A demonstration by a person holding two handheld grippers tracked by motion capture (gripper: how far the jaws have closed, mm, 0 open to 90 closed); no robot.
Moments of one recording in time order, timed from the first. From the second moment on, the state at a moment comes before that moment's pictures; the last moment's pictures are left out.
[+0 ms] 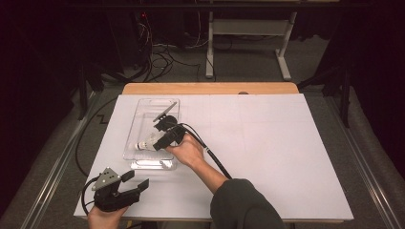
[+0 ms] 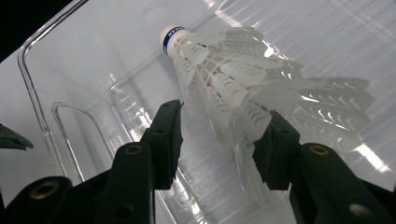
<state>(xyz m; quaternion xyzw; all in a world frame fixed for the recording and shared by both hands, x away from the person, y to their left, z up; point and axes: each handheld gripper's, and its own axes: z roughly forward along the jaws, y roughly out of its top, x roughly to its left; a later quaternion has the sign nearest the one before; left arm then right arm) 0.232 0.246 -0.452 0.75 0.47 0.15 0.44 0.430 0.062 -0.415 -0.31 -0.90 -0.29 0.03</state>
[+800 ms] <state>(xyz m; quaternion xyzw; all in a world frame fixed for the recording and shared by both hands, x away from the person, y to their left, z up) 0.233 0.245 -0.452 0.75 0.47 0.15 0.44 0.424 0.040 -0.400 -0.32 -0.90 -0.30 0.01</state>
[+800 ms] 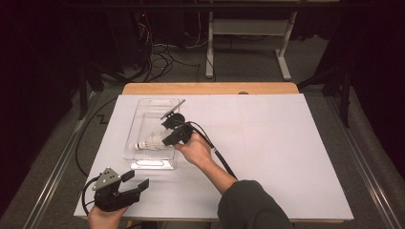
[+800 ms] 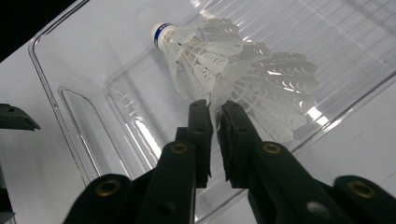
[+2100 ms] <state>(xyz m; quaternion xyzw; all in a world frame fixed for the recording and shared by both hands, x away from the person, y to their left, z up) 0.233 0.245 -0.452 0.75 0.47 0.15 0.44 0.425 0.043 -0.393 -0.33 -0.90 -0.28 -0.04</state>
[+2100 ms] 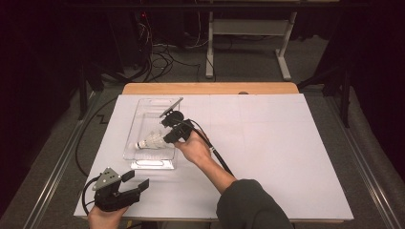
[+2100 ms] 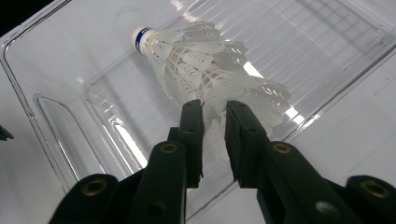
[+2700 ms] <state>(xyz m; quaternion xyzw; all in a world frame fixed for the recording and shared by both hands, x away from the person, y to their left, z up) 0.233 0.245 -0.452 0.75 0.47 0.15 0.44 0.430 0.046 -0.396 -0.34 -0.90 -0.28 -0.06</state>
